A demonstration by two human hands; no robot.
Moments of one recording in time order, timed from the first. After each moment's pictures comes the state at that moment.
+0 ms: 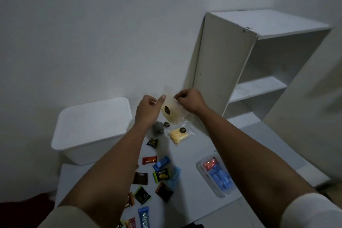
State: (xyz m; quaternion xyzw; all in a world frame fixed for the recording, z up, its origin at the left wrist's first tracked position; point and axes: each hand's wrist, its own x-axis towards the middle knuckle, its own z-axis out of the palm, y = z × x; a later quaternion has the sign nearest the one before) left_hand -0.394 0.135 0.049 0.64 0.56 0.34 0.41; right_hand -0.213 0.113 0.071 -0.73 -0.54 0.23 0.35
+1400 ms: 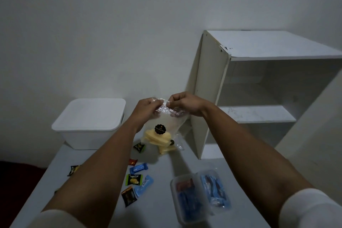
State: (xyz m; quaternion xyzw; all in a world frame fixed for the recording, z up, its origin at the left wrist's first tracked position) left_hand -0.278 0.086 0.095 0.55 0.51 0.44 0.50; right_hand -0.081 0.115 0.117 -0.46 -0.63 0.57 0.27
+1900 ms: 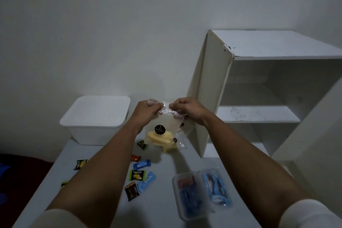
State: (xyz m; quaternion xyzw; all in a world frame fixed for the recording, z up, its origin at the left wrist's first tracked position) left_hand -0.286 0.069 0.089 0.53 0.54 0.45 0.47; right_hand -0.084 0.091 0.095 -0.48 -0.56 0.58 0.34
